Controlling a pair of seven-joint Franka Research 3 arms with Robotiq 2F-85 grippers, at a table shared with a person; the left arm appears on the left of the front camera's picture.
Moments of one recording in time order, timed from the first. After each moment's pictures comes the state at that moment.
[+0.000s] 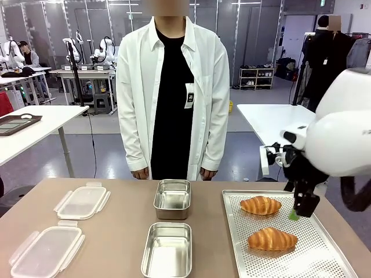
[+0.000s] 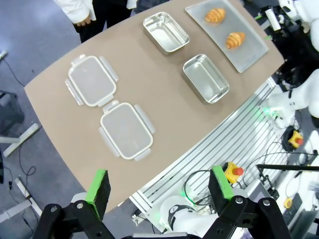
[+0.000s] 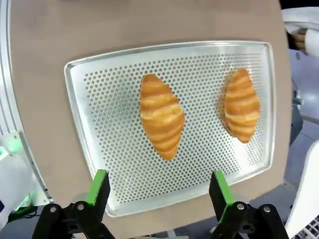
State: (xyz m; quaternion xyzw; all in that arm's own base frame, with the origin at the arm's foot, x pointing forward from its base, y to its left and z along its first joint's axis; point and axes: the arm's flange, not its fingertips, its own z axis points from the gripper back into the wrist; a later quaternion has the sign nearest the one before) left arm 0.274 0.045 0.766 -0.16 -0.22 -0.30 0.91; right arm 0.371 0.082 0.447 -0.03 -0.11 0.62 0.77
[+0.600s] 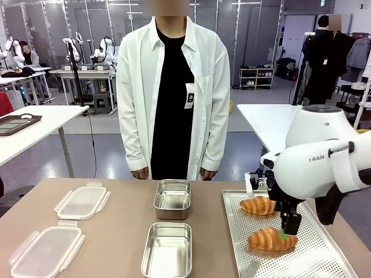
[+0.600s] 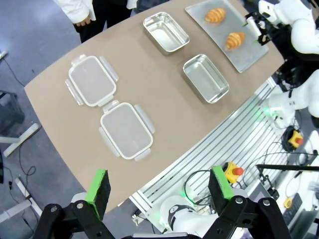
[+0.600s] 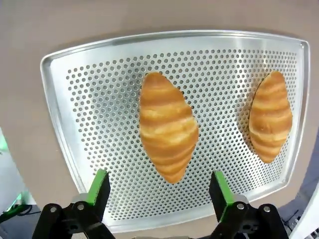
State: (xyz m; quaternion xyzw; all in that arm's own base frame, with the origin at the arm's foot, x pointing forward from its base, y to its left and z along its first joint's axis) left arm 0.274 0.045 0.766 -0.16 -0.22 -0.30 0.91; right arm 0.399 0.098 0.377 -0.04 -0.05 0.64 0.77
